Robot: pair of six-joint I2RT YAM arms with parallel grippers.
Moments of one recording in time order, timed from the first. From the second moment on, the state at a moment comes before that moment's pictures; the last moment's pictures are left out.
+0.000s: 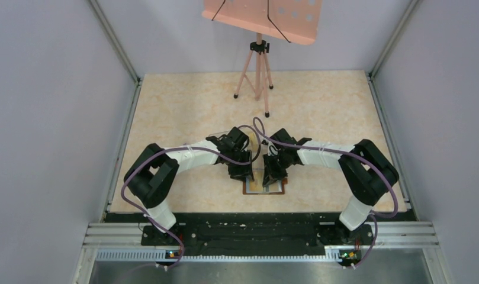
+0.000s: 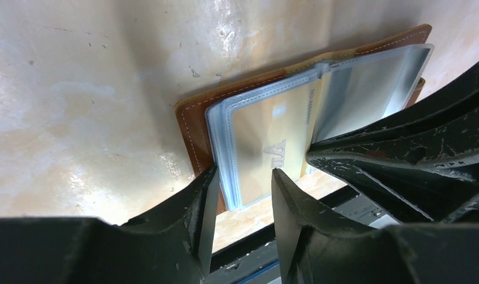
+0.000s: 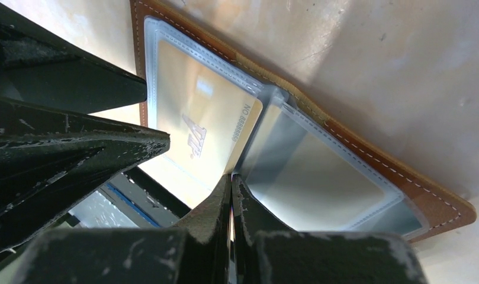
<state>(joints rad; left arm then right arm) -0.73 1.71 1.00 -0.44 0.29 -0.74 0.67 1.69 0.89 -0.39 -0.45 0.49</state>
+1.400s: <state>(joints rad) -0.73 1.69 1.19 -0.72 0.24 -0.67 0.54 1.60 0.91 -0.34 -0.57 0.55</state>
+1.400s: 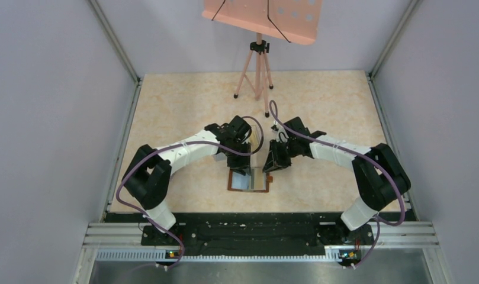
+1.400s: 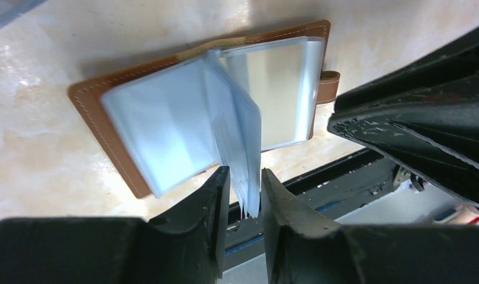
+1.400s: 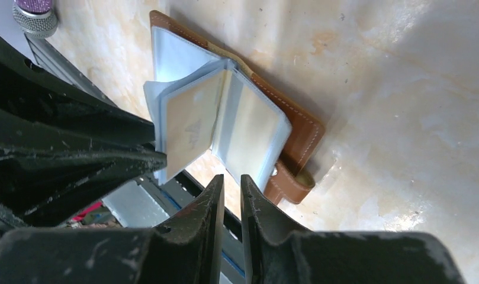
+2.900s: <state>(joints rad) -0.28 1.58 1.10 -0.34 0.53 -0.70 0.46 1.99 1.62 -0.55 -0.60 0.45</state>
